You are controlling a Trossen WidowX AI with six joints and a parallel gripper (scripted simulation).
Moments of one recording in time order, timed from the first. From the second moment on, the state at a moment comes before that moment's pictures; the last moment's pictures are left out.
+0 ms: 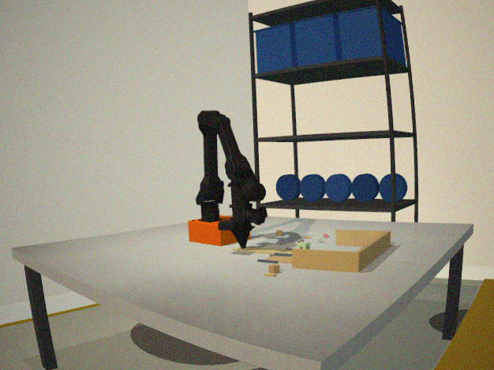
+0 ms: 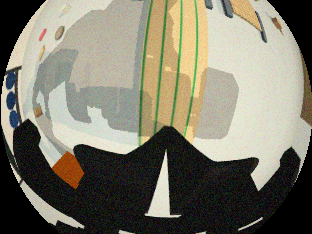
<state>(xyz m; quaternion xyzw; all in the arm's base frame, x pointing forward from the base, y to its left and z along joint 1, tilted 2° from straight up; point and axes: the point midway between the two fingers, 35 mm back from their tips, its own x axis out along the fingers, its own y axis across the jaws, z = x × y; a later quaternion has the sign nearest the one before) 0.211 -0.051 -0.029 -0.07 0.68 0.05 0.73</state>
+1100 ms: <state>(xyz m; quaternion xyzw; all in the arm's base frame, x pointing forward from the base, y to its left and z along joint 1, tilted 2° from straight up) 0.277 -0.037 0.021 -0.06 0.69 0.04 0.72</state>
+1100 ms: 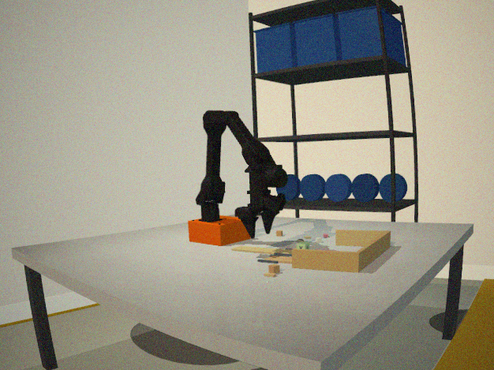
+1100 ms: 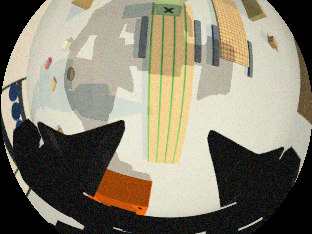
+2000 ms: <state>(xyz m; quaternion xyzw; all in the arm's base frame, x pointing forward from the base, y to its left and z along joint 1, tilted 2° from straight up) 0.382 -0.016 0.039 -0.05 0.69 0.04 0.72</state>
